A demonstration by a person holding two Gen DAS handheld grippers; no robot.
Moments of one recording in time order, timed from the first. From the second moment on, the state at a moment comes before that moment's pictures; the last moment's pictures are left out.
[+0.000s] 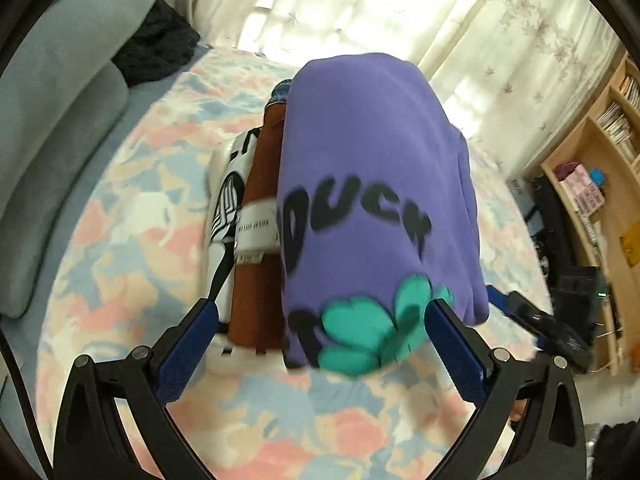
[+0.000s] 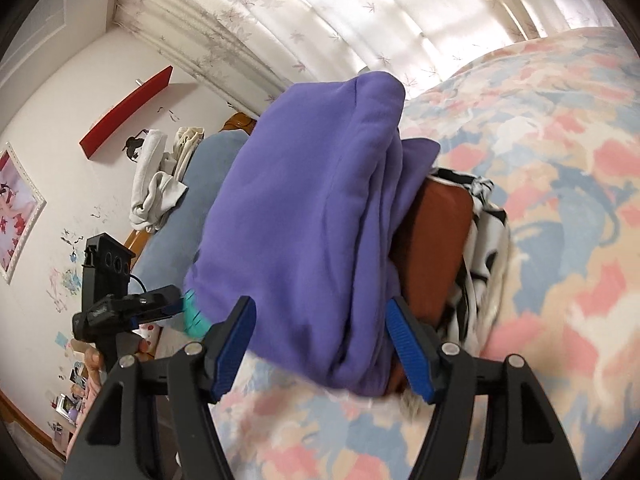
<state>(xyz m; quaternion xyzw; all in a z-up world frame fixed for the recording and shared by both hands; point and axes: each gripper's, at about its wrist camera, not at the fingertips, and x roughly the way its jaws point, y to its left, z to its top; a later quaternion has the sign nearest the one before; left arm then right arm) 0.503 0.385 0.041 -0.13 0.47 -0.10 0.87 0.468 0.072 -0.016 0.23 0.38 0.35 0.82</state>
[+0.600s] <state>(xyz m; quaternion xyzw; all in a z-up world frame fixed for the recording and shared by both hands) 0.285 0.191 0.127 0.00 0.39 -0.09 0.92 0.283 0.010 0.089 0.15 0.42 0.32 0.83</state>
